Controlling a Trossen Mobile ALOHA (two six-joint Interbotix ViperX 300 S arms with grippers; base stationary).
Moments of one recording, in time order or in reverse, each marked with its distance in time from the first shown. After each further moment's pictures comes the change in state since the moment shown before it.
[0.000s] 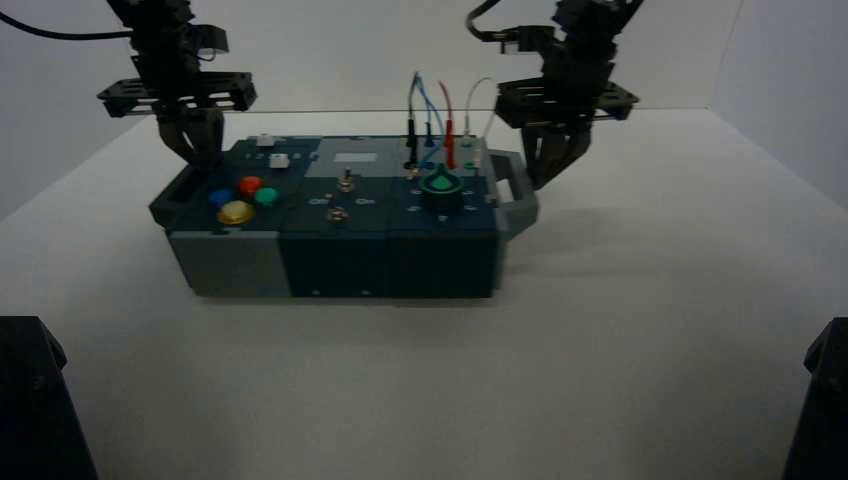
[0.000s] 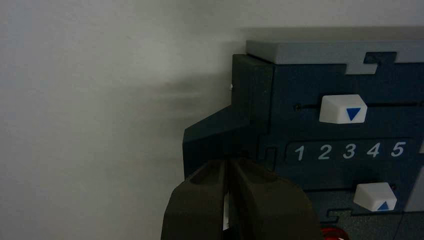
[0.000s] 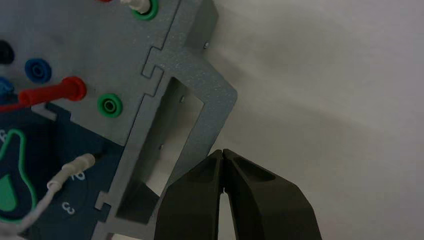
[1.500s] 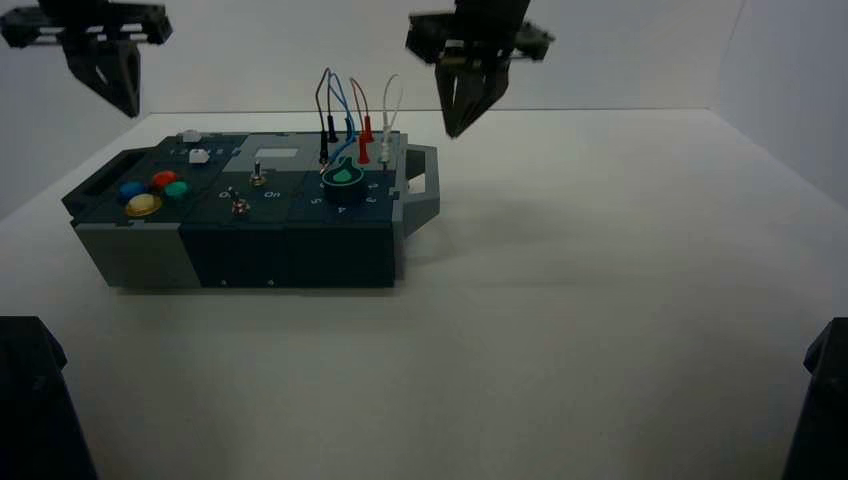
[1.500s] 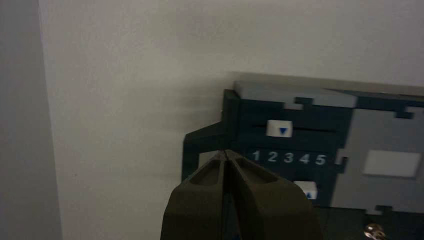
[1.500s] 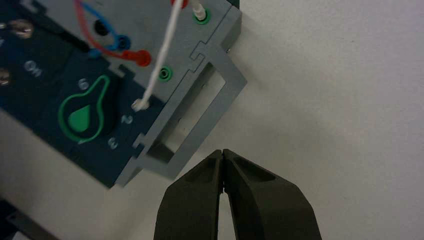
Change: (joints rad) left arm 0.184 -0.106 -0.135 0.043 0.126 0.087; right arm 0.163 -0.058 -0.202 -0.014 0.173 0.015
